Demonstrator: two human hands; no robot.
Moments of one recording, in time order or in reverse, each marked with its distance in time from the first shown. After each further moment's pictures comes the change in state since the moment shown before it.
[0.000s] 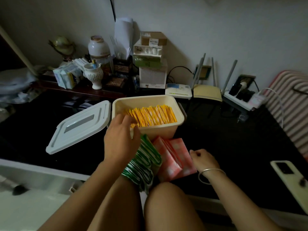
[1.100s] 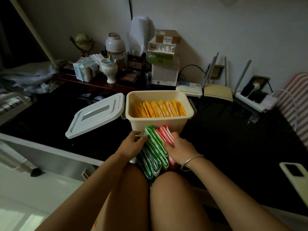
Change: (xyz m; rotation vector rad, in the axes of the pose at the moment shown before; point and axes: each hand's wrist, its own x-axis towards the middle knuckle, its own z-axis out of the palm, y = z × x) left_hand -0.036 -0.041 0.035 -0.593 -0.486 -0.653; right_hand -0.053 -0.074 0.019 -0.199 -0.130 -0.588
